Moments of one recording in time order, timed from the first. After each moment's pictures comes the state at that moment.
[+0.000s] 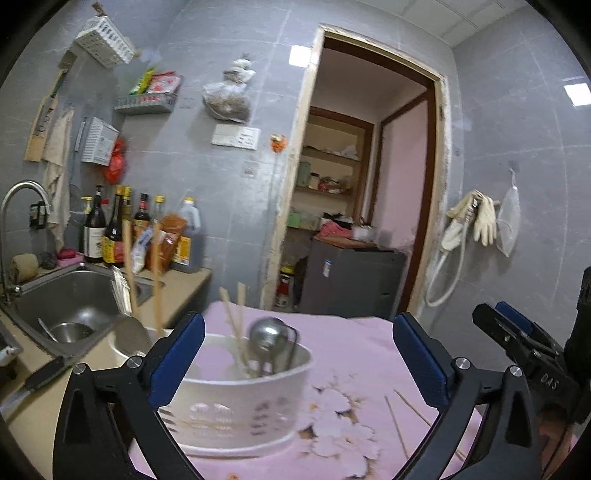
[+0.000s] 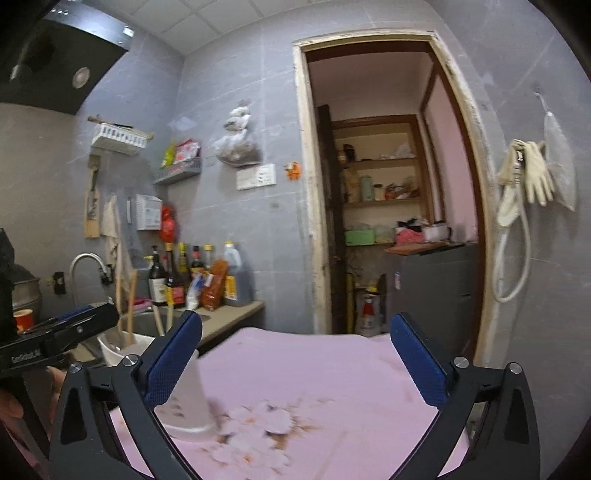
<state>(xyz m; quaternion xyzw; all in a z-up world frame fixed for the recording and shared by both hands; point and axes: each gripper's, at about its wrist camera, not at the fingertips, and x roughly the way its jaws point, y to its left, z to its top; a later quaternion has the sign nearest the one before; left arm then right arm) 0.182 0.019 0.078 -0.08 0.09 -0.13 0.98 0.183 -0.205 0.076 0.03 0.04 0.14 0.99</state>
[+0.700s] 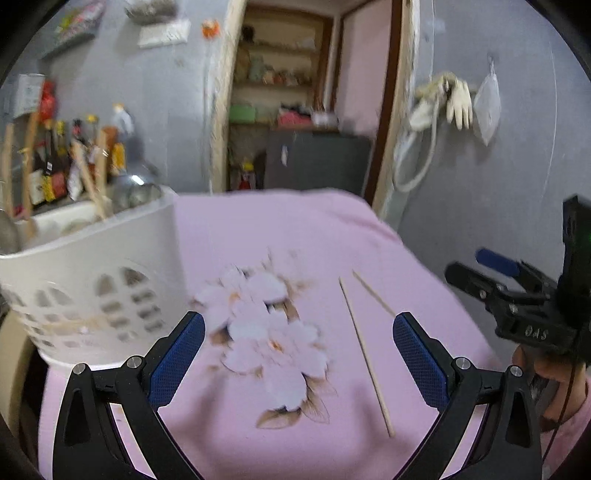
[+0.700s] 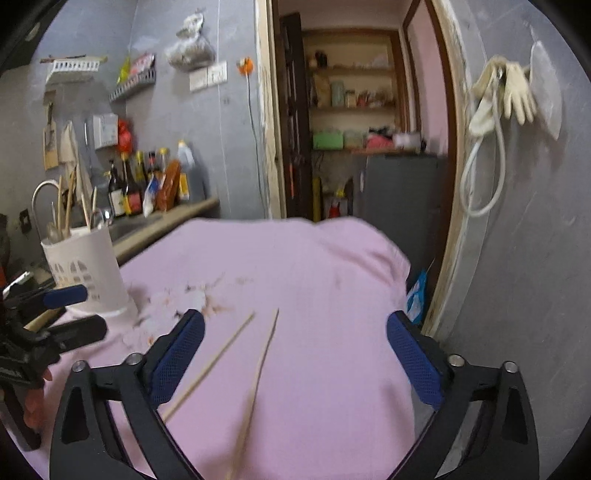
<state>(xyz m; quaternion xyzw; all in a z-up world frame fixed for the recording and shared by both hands) 0.223 -0.084 -0.003 0.00 0.30 -0.20 0.93 0.216 -0.275 0.000 0.00 0.24 0.10 0.96</state>
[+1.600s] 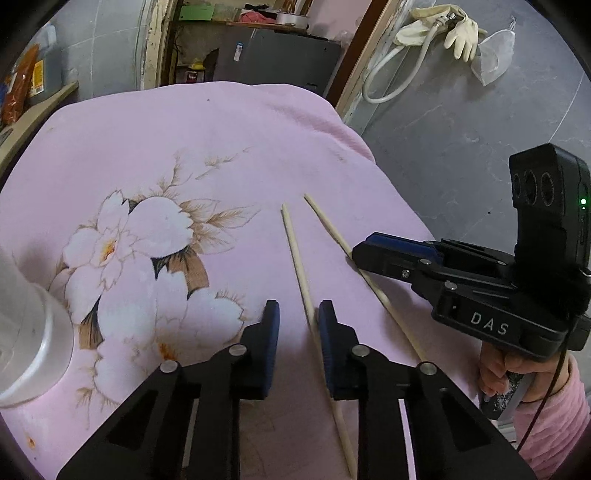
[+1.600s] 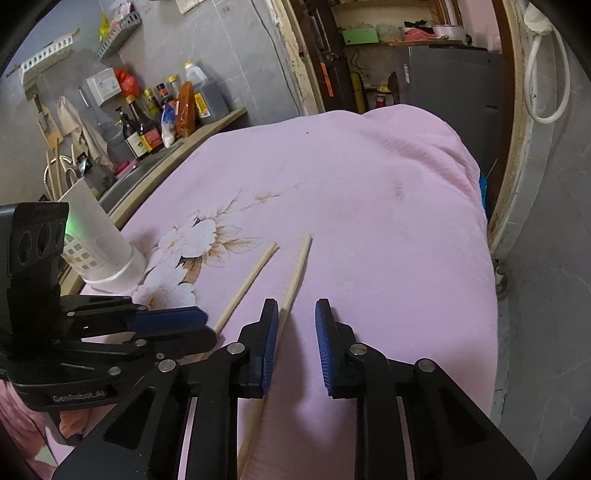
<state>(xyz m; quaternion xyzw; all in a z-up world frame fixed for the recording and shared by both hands) 0.298 -0.123 -0.037 -0.02 0.48 -0.29 0.83 0.292 -0.273 -0.040 0.06 0.43 0.20 0.88</state>
